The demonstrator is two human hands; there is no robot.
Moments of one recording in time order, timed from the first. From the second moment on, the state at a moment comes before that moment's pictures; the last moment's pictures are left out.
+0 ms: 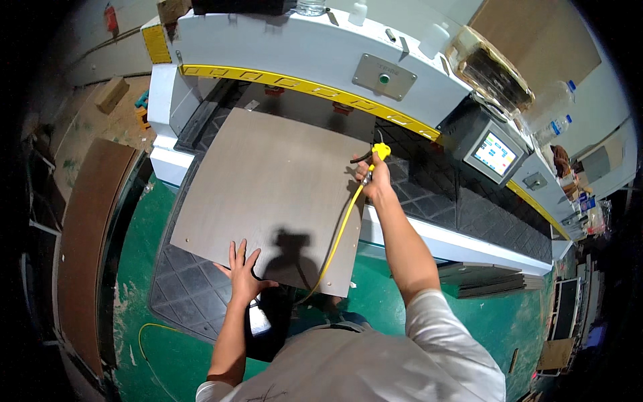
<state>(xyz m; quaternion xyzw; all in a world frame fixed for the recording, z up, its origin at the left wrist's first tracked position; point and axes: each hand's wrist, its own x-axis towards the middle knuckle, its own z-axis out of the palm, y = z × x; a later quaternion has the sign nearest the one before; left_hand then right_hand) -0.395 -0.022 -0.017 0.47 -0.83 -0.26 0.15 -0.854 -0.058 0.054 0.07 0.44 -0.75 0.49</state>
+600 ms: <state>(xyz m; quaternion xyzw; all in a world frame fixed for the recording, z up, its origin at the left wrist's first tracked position) -0.381 -0.020 -0.025 0.44 -0.83 -0.28 0.18 -0.768 -0.247 0.030 -0.32 0.79 -0.42 0.31</state>
